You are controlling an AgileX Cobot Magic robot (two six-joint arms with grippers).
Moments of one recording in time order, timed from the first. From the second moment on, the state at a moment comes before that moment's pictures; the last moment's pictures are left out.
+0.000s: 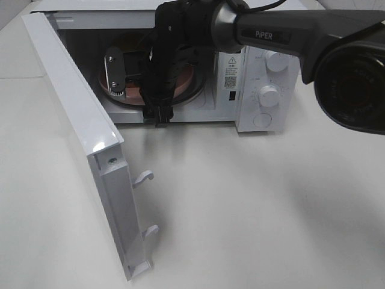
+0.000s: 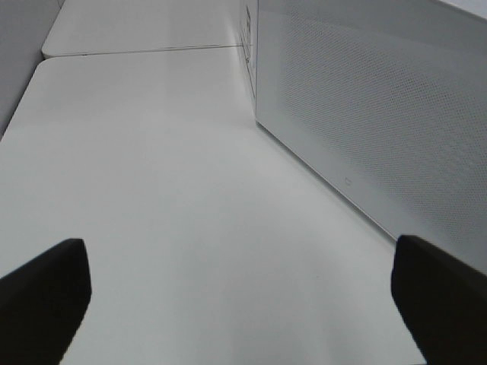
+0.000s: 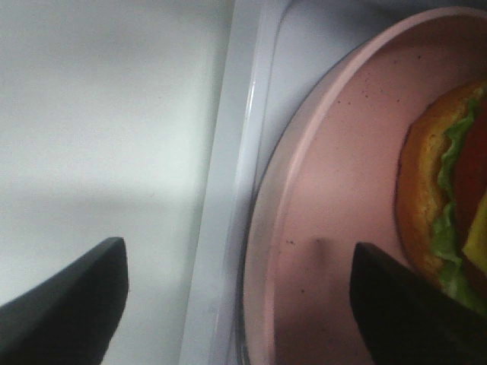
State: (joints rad) left arm 0.00 0.00 -0.51 -0.07 1.05 0.17; right arm 0.69 2.45 -2.10 -0.02 0.70 -1.16
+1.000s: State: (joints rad) left arm 0.00 0.00 -0.51 -0.07 1.05 0.17; right arm 0.69 2.50 -2.10 -0.01 0.69 -1.16
